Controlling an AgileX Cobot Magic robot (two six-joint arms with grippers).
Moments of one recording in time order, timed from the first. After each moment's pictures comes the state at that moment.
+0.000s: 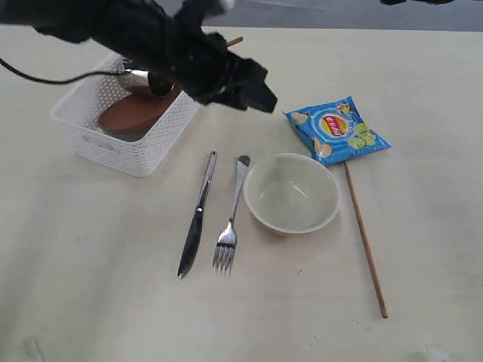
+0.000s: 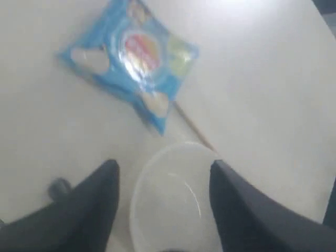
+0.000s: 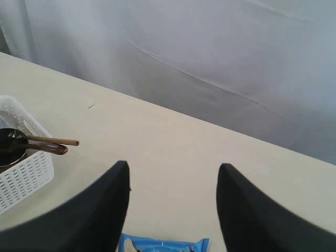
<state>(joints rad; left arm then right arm) -0.49 1.84 -1.27 -1.08 0.74 0.86 0.38 1.29 -0.95 -0.38 0.18 0.29</state>
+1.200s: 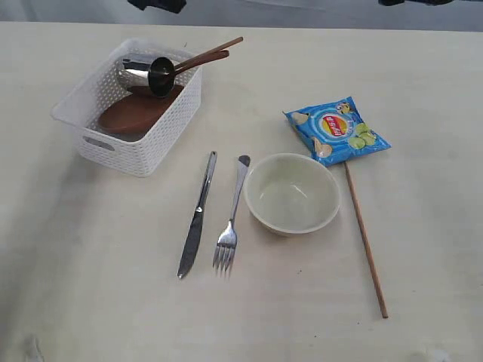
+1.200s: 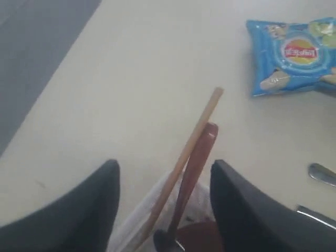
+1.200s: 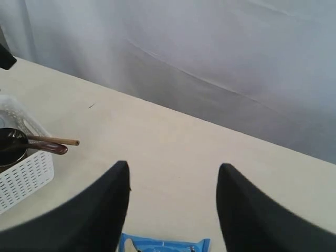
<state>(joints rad) -0.18 2.08 -1.86 -0.79 1.03 1.39 0.38 1.30 -0.95 -0.38 0.18 0.29</state>
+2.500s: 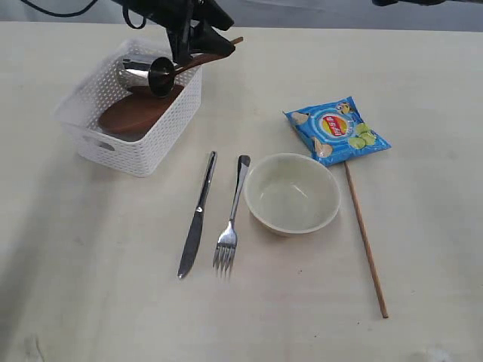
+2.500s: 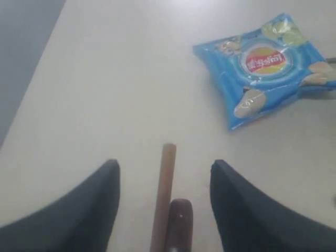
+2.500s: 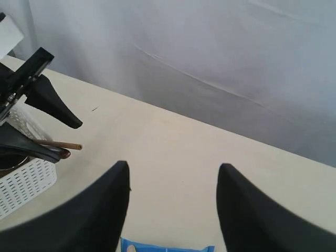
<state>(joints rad) -0.25 2.27 -1.87 -1.08 1.01 1.91 0.38 1.32 -0.95 -0.38 0.15 0.29</state>
